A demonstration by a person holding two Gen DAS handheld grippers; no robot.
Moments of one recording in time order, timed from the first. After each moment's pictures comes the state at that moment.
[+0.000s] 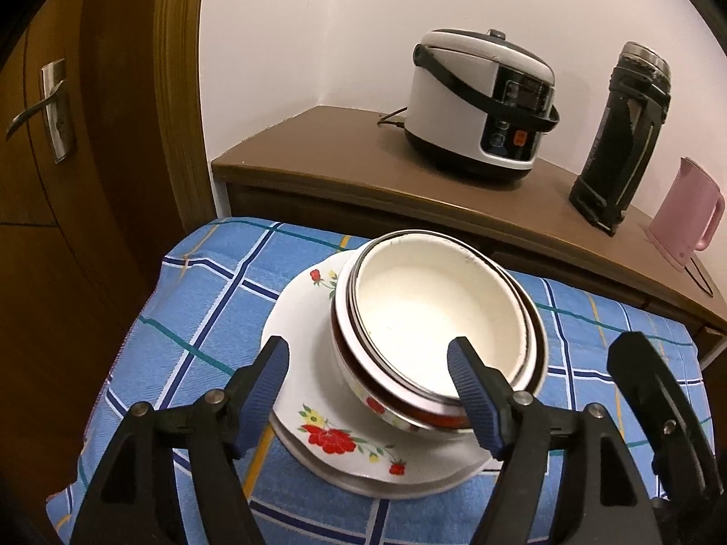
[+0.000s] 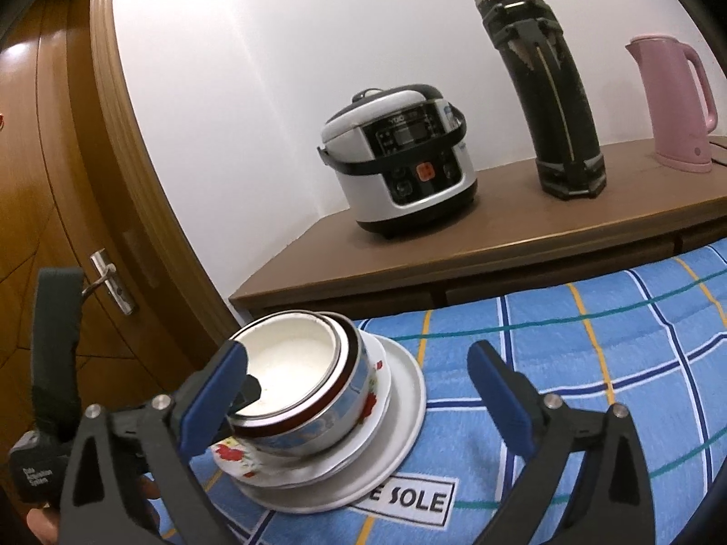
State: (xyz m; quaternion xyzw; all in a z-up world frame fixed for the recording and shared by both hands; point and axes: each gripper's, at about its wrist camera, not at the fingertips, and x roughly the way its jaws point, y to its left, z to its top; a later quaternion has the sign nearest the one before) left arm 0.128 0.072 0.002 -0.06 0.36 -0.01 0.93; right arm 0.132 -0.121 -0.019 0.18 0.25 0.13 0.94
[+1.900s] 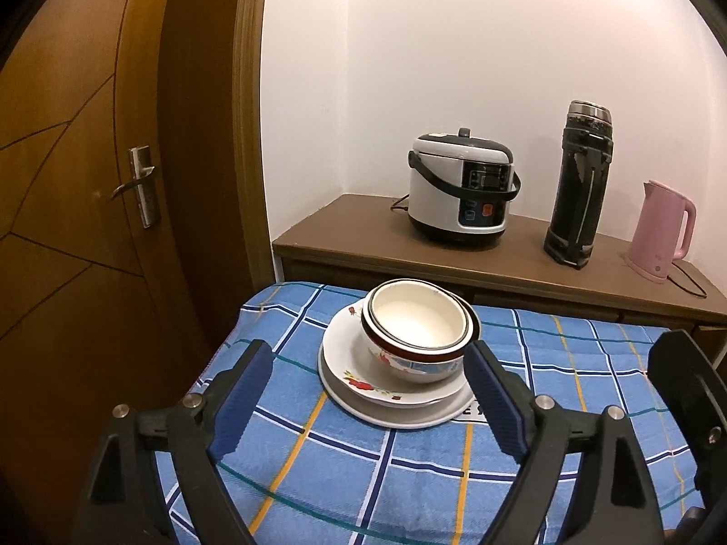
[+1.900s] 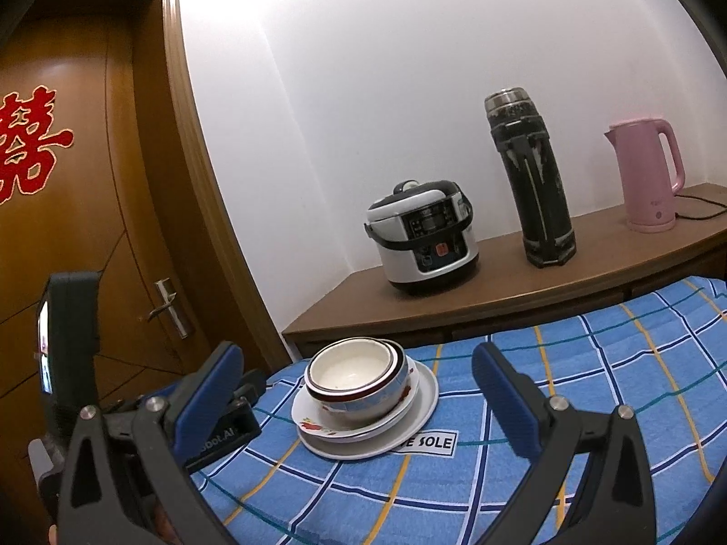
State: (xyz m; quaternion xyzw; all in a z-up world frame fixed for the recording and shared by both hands) left arm -0.012 0.058 0.065 -0.02 0.23 0.04 0.97; right arm -0.009 -0.123 0.063 0.16 0.15 0.13 0.97
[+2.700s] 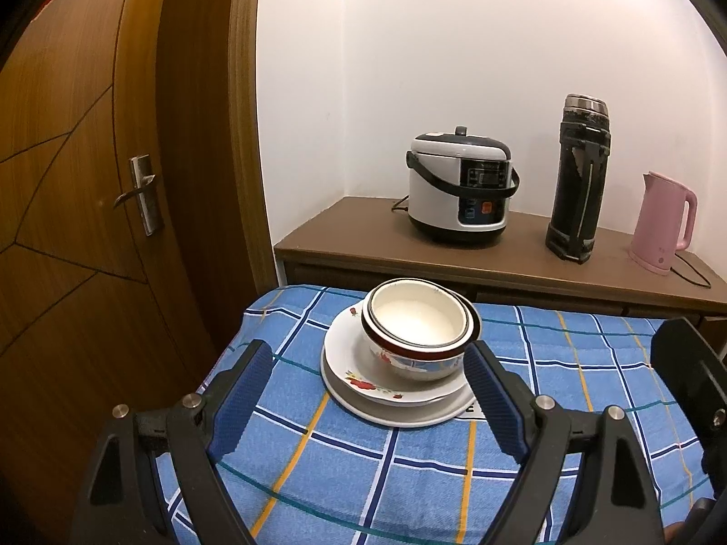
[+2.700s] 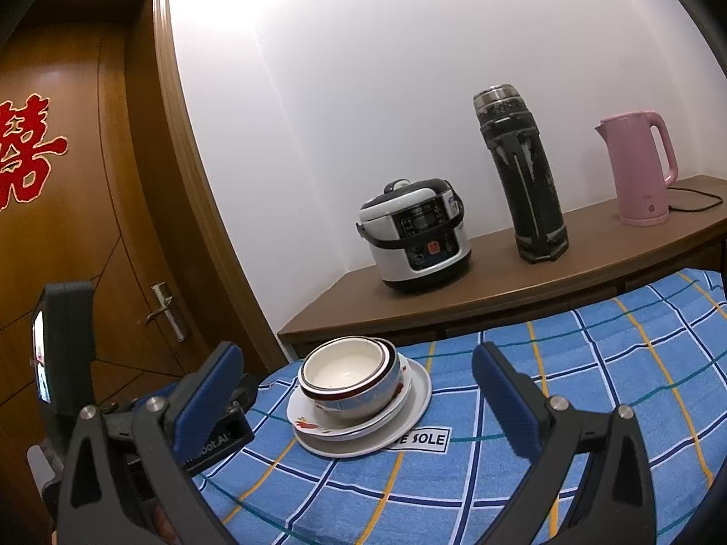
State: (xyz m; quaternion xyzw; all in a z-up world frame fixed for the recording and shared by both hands) left arm -0.016 0.049 0.062 0.00 0.23 0.04 0.97; right arm -0.010 -0.130 0.062 0.17 0.16 0.12 0.96
